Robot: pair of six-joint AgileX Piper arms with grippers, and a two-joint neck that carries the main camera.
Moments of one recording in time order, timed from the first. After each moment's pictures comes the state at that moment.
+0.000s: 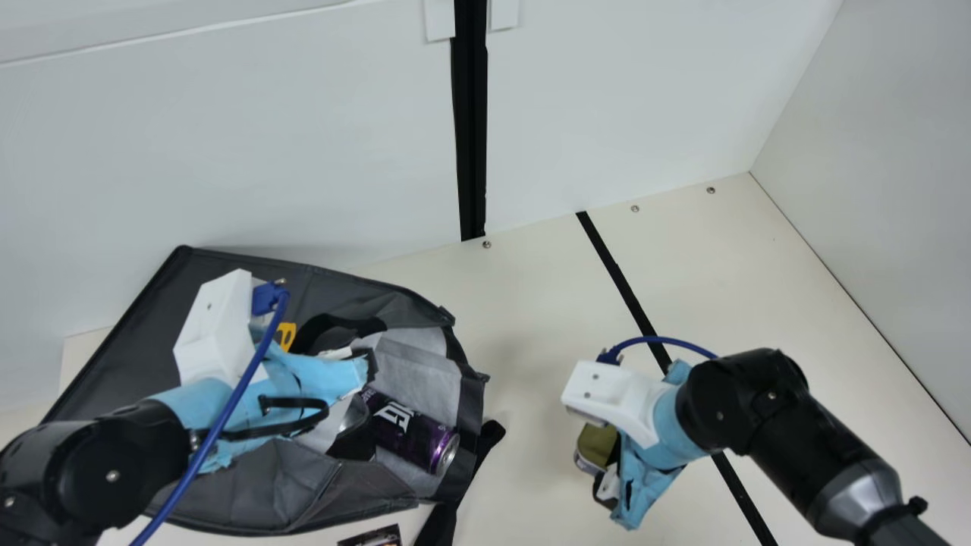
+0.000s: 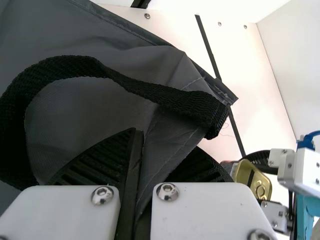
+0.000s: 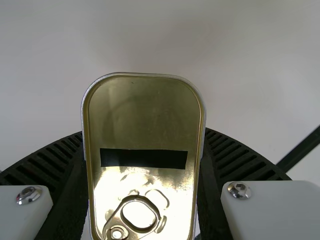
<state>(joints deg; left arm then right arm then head) -32.9 92.1 -80.8 -26.7 41.0 -9.7 3.5 74.2 -50.9 7.1 58.6 -44.0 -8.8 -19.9</state>
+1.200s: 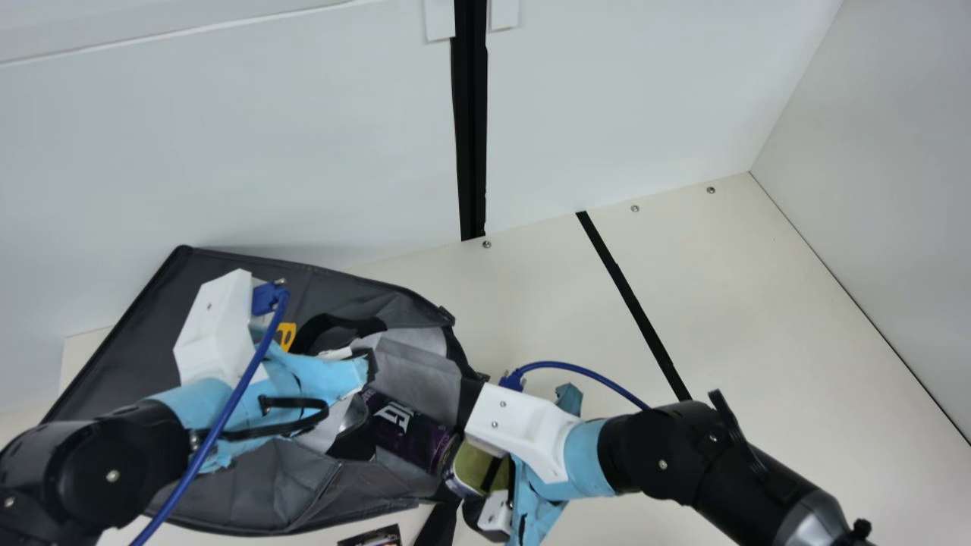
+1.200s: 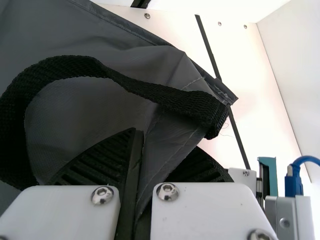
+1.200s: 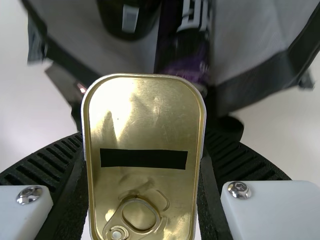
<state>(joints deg) -32.9 92.1 -80.8 -26.7 41.0 -9.7 19.0 75.1 -47.4 32.3 39.2 -50.1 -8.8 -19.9</state>
